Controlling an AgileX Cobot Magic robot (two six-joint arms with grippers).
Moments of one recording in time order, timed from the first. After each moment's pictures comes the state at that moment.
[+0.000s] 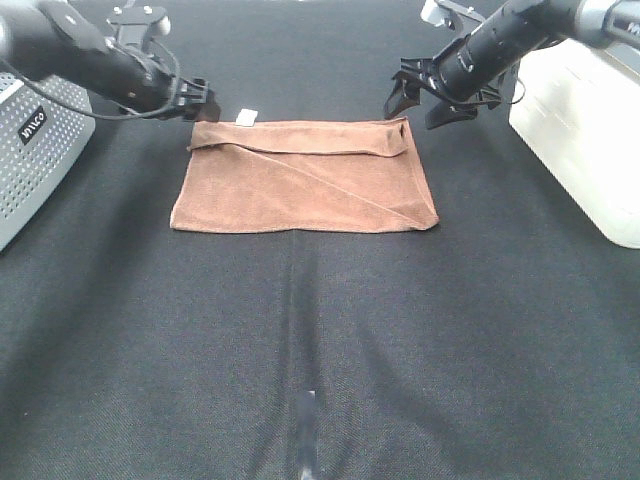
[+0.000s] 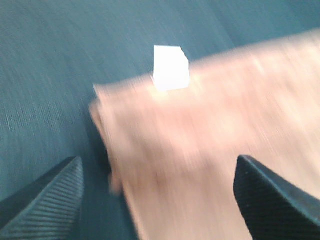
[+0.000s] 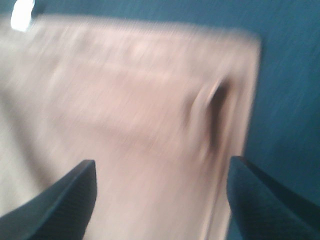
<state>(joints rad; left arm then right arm) -0.11 2.43 -1.96 -0.63 0.50 0.59 0.13 2.55 -2.29 0.57 0.93 -0.24</state>
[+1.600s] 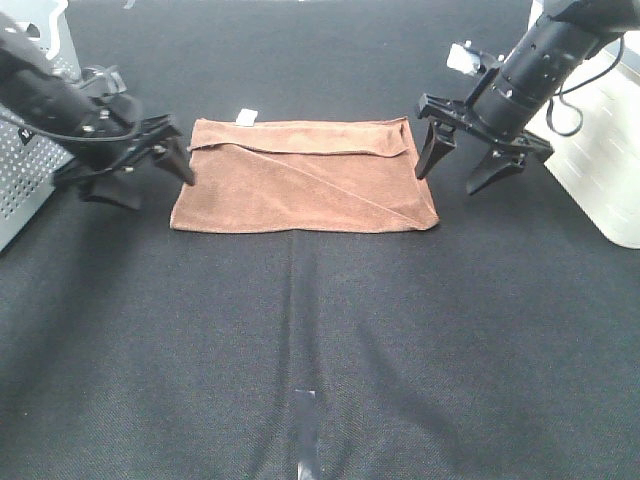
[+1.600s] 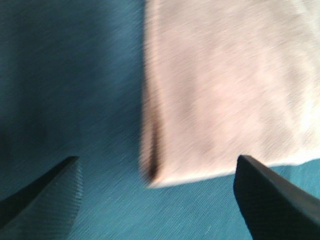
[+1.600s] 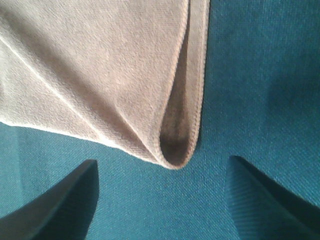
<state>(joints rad) -0.09 2.23 -1.58 -0.65 0.71 0.19 0.13 2.26 -1.78 0.47 1.01 -0.08</state>
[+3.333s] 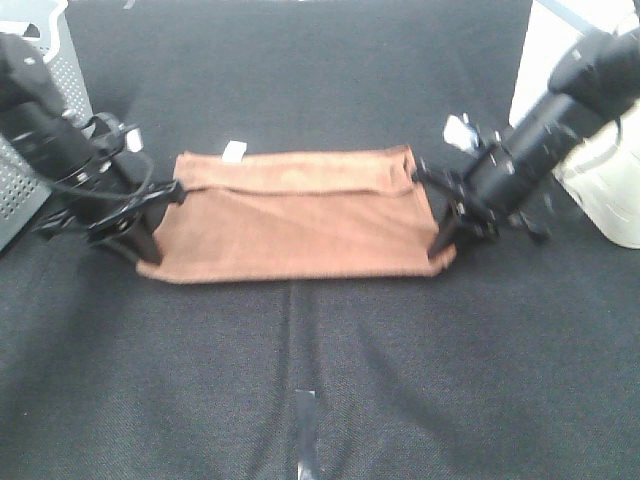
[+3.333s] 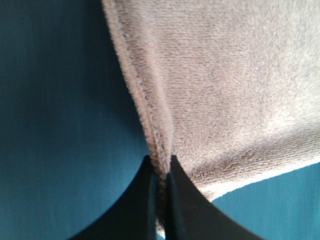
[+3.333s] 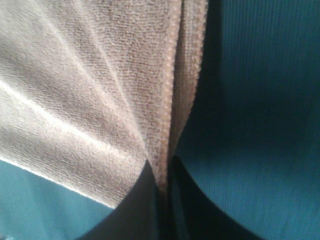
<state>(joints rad) -0.14 2.09 -1.30 -0.49 0.86 0.16 0.13 2.13 -1.30 0.67 0.90 -0.24</state>
